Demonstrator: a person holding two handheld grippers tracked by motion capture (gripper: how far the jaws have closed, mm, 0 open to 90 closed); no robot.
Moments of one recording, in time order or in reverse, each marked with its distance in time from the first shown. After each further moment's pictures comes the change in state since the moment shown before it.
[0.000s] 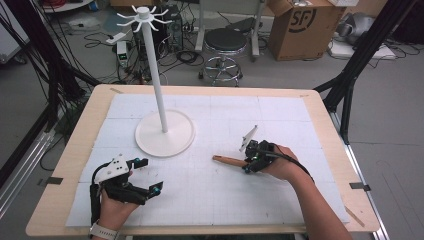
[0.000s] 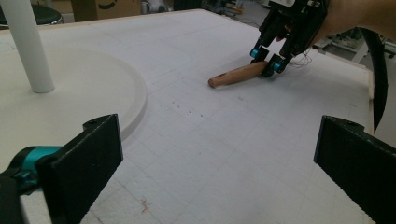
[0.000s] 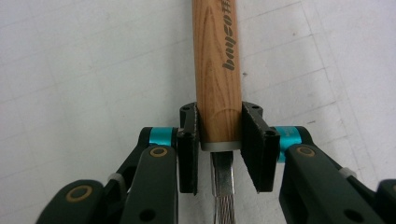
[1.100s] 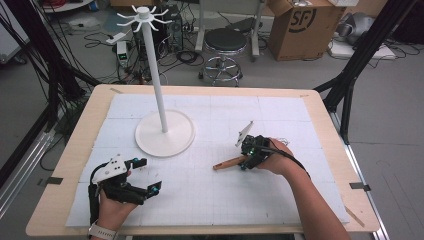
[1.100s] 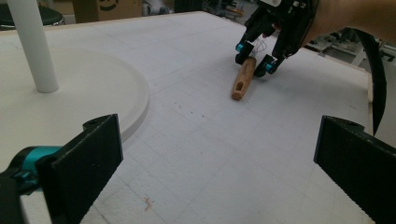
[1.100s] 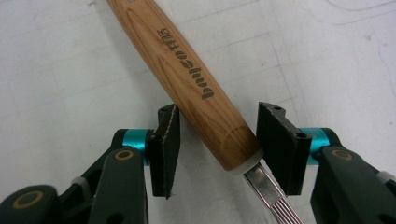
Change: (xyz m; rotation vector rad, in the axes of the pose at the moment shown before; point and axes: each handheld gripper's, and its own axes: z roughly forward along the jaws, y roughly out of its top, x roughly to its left) left arm 0.002 -0.001 -0.003 -0.008 0.000 -0.004; right arm -0.013 0.013 0.005 -0.015 -0.034 -0.020
